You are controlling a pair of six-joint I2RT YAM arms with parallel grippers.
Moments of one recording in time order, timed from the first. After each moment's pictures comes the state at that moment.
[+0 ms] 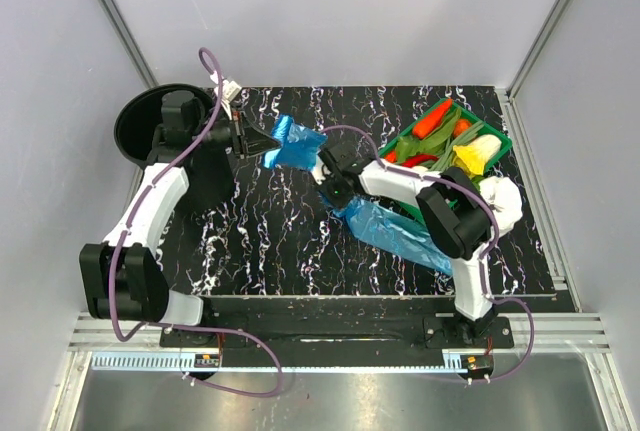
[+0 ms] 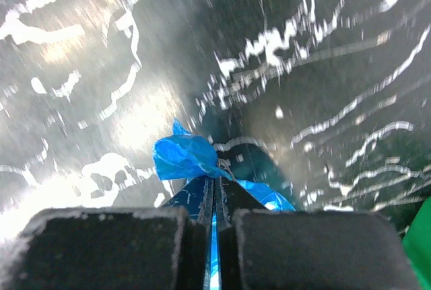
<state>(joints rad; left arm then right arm) -0.06 1.39 1.13 0.01 1.17 -0.27 0.74 2.06 1.43 -0.42 -0.06 -0.21</state>
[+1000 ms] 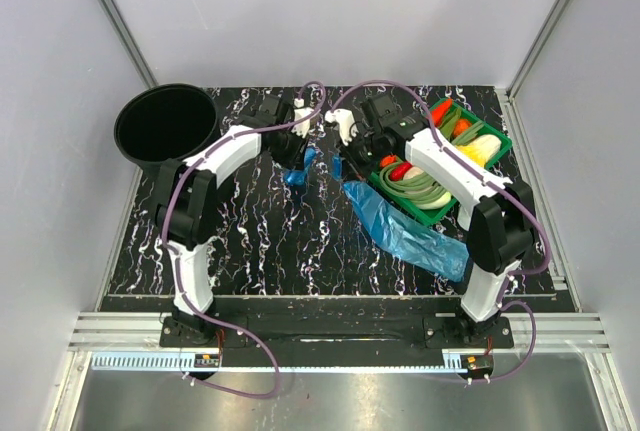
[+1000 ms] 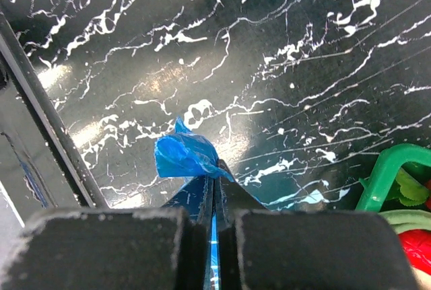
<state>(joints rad) -0.37 1.97 1.56 -0.59 0.35 0.17 0.53 1.81 1.58 -0.76 -0.52 -0.26</state>
